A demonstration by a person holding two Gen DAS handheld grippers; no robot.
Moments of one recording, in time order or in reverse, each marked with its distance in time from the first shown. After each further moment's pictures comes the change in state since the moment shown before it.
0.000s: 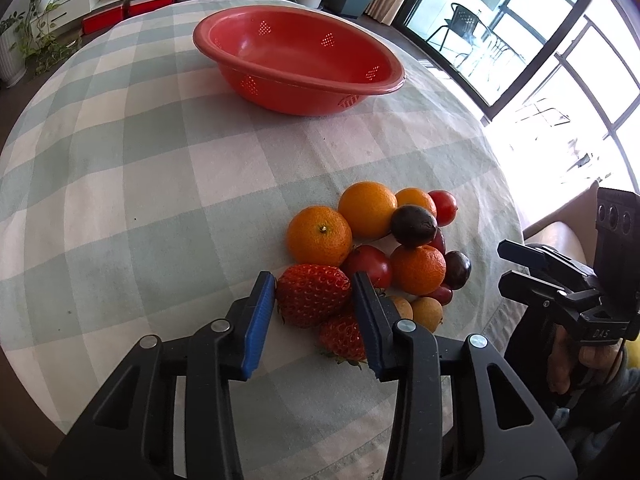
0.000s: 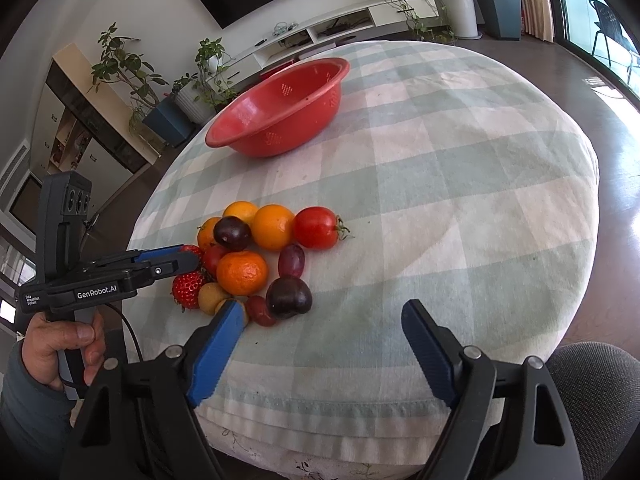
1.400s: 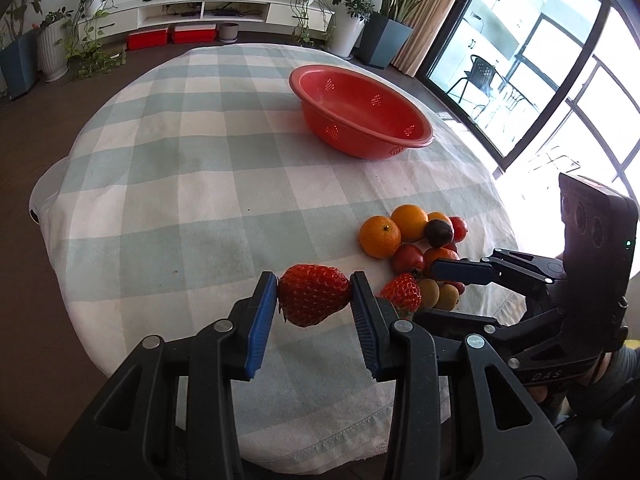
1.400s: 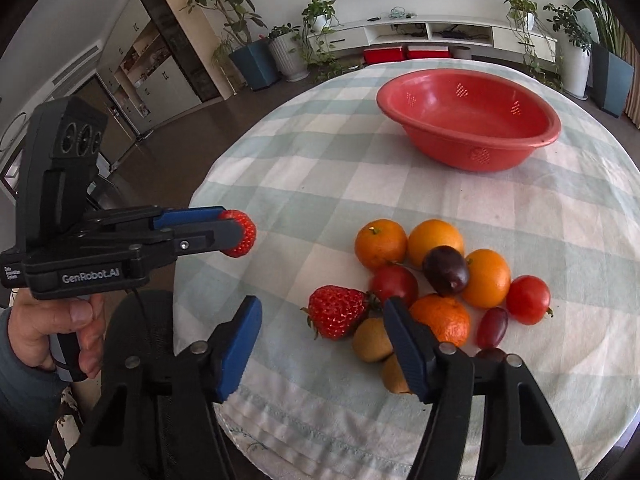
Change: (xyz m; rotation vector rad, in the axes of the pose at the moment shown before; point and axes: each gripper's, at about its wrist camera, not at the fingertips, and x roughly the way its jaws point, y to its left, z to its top) left arm -0.086 0.049 -0.049 -0.091 -0.196 0.054; right arm 0.065 0.128 0.013 -0.374 0.108 0.108
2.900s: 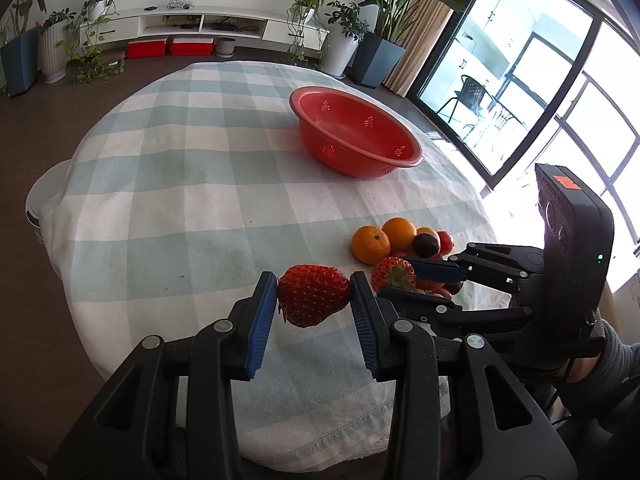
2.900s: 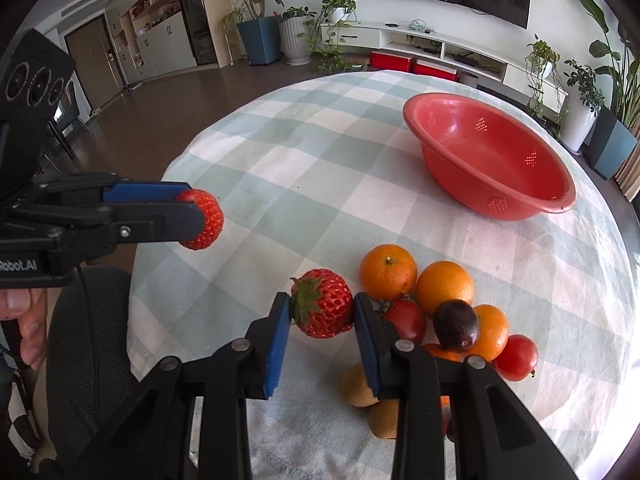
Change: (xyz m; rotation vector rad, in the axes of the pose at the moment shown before) left arm -0.016 0.006 -0.002 -0.015 -0.068 -0.045; right arm 0.002 0.025 0.017 -0.171 -0.011 -0.118
